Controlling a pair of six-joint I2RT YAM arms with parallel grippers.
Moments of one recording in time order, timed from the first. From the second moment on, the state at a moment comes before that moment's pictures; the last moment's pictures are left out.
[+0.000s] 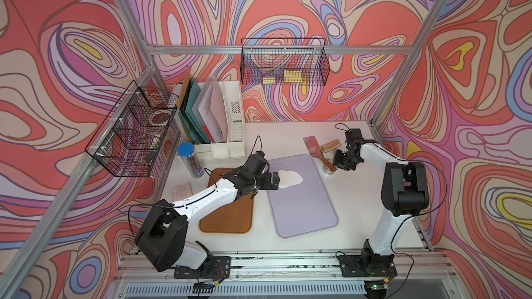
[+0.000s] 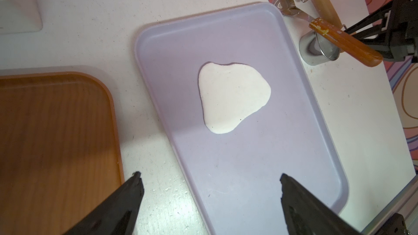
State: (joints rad) left arm -0.65 1.46 0.93 -0.33 0.03 -0.54; right arm 0.00 1.91 1.35 -0.69 -0.15 0.38
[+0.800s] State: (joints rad) left arm -0.62 1.48 0.94 -0.34 0.05 -0.56; right arm 0.18 1.73 1.68 -1.03 0.18 0.29
